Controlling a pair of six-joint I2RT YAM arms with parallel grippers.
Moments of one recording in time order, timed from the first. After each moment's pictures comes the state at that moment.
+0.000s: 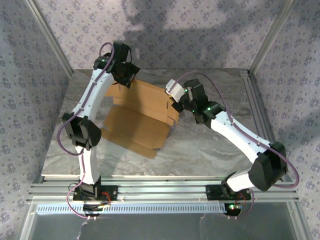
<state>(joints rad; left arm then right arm) -0.35 2.00 2.21 -1.12 0.07 -1.28 0.60 1.41 1.22 -0.28 0.02 -0.46</state>
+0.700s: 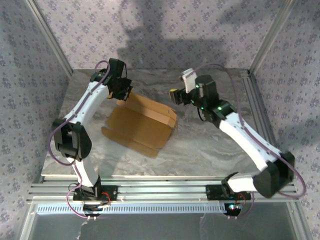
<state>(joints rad) -0.33 1.77 1.70 -0.90 0.09 -1.46 0.55 1.29 1.24 -0.30 0.02 0.08</state>
